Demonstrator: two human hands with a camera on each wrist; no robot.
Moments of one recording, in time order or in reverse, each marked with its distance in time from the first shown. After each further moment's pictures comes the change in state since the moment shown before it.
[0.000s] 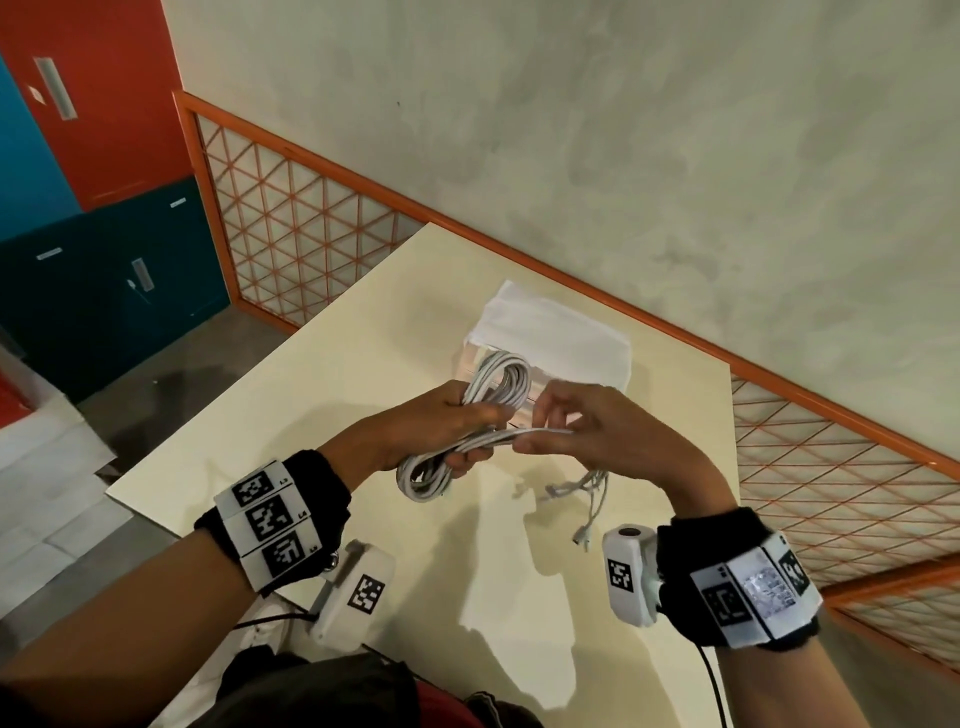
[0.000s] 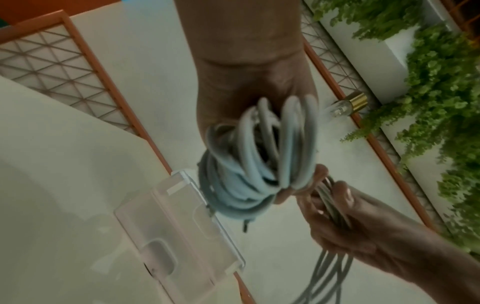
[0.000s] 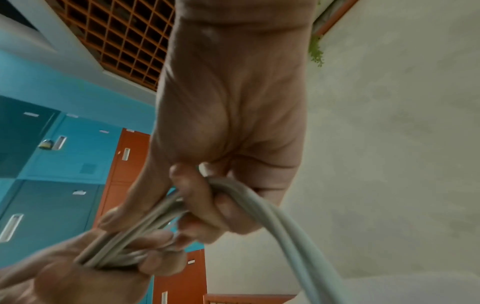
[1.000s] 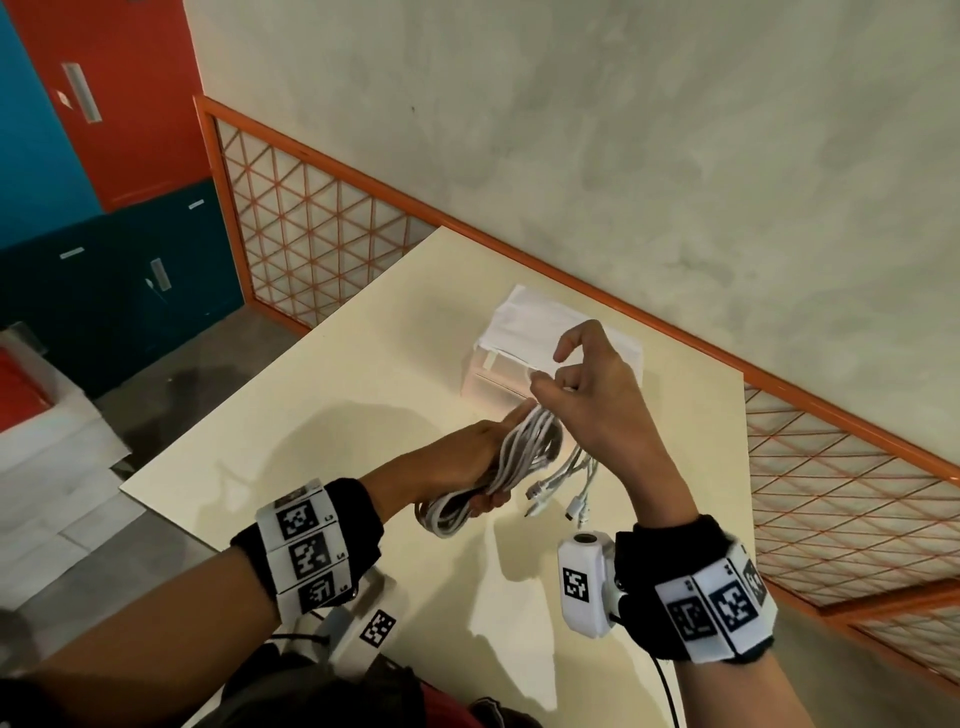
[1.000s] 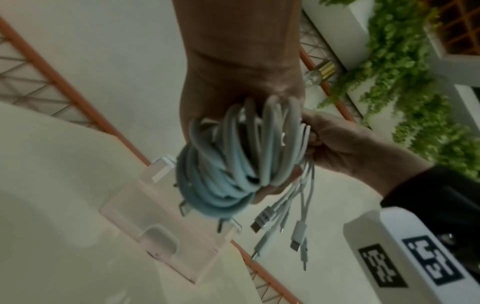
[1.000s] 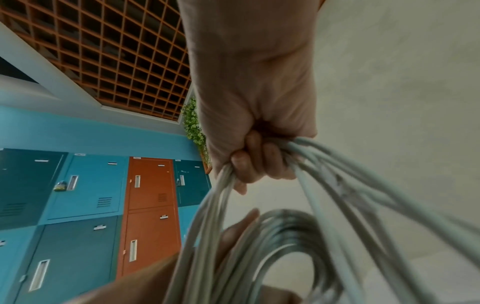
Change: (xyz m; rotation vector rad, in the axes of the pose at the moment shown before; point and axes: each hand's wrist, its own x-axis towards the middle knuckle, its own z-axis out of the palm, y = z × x) left_hand 0.004 -0.015 0.022 0.123 -0.032 -0.030; right_hand 0.020 -0.022 0.019 0.082 0.490 -0.095
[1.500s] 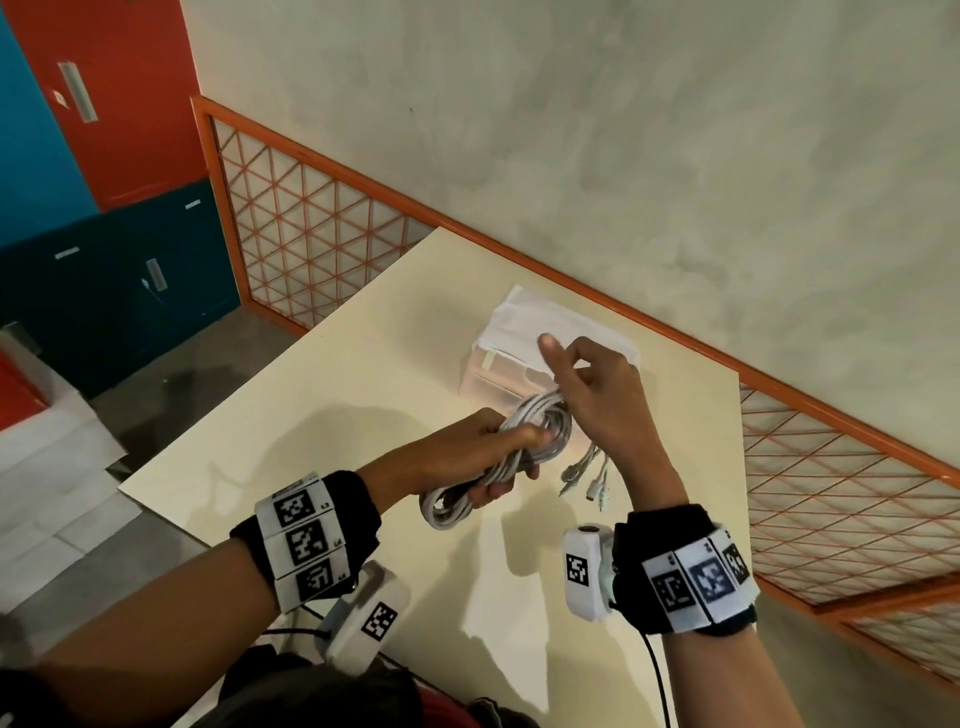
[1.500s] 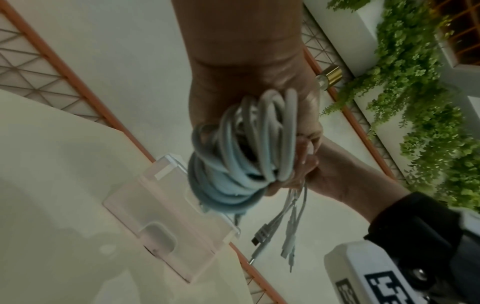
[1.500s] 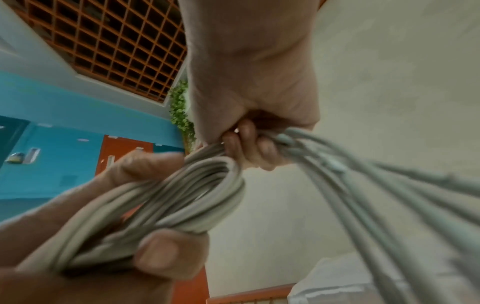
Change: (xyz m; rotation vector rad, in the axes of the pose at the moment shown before) left_hand 0.000 0.004 -0.004 0.019 0.006 0.043; right_hand 0.010 0.015 0.003 -0.112 0.120 0.035
